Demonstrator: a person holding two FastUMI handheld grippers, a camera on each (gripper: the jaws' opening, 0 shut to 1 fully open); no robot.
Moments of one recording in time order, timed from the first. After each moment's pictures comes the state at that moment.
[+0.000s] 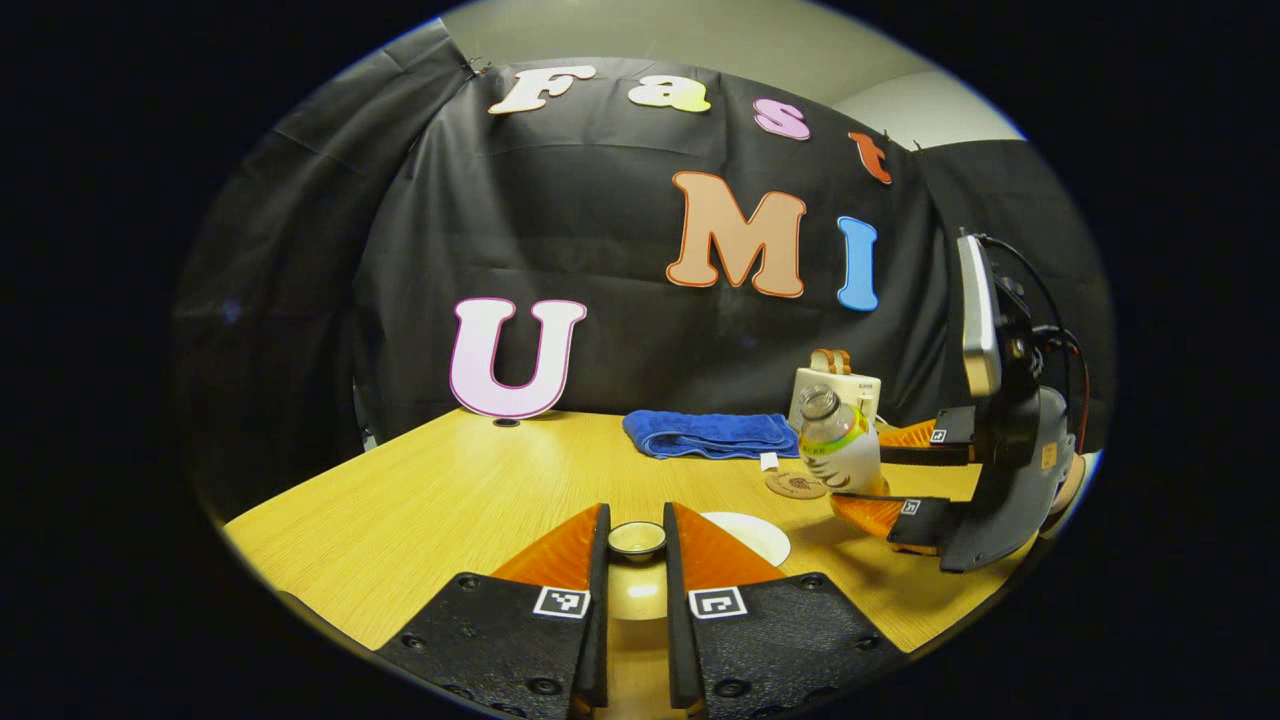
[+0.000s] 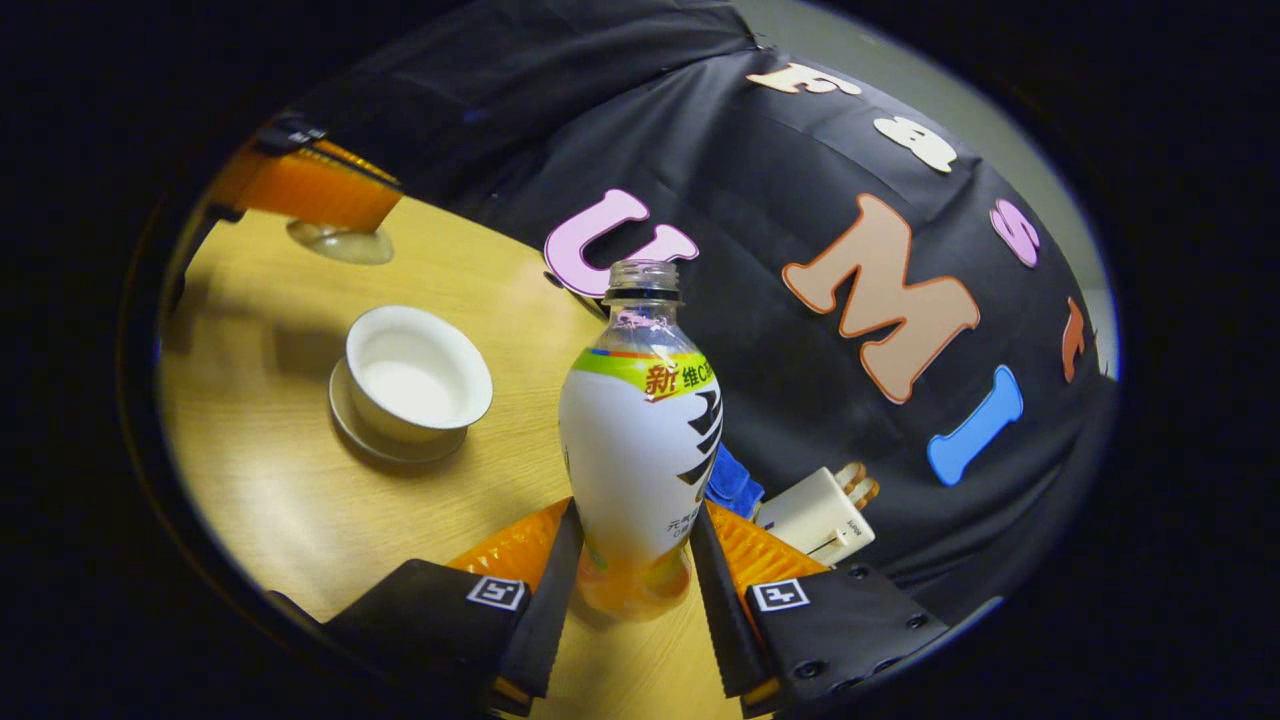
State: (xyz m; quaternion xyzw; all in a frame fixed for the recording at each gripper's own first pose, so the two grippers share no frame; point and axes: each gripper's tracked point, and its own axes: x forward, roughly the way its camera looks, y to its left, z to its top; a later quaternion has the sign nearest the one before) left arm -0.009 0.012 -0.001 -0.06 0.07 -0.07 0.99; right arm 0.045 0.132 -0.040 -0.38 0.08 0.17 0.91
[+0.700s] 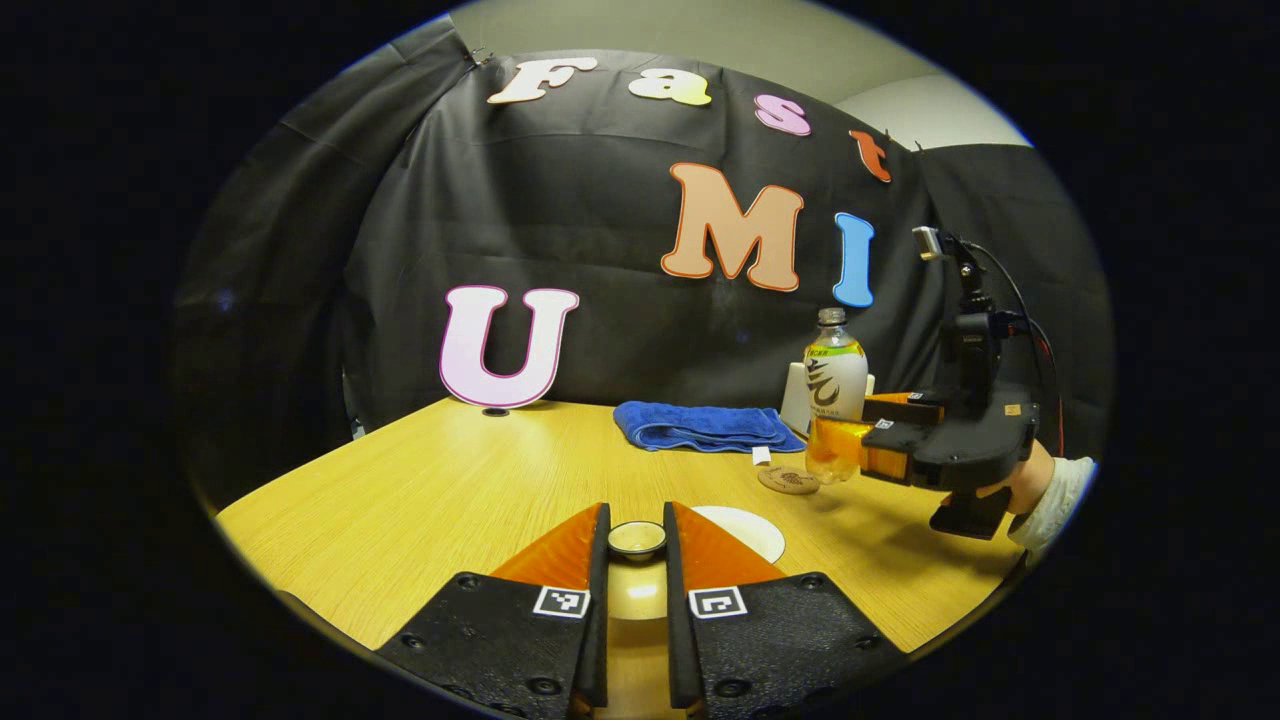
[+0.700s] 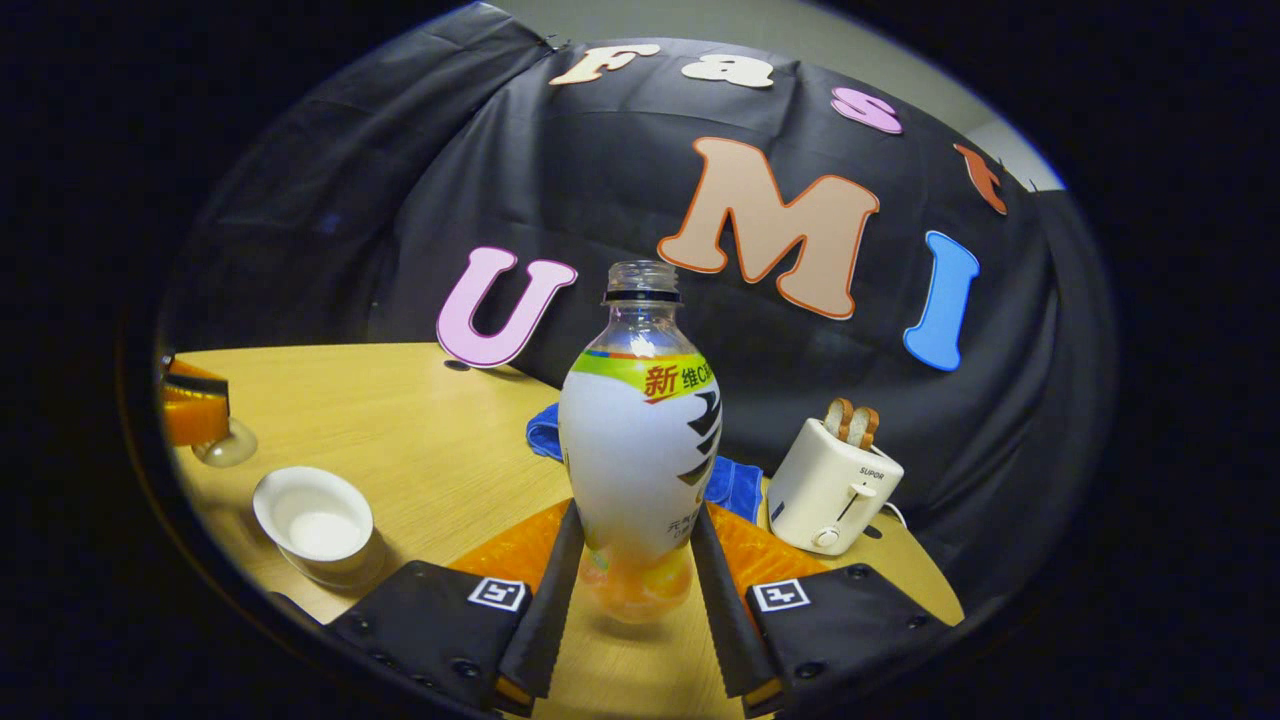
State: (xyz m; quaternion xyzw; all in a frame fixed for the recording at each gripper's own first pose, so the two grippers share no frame) left arm -0.006 0.006 -0.013 -0.07 0.08 -0.09 0.99; right arm 0.114 0.113 0.001 -0.16 0.07 0.10 0.98
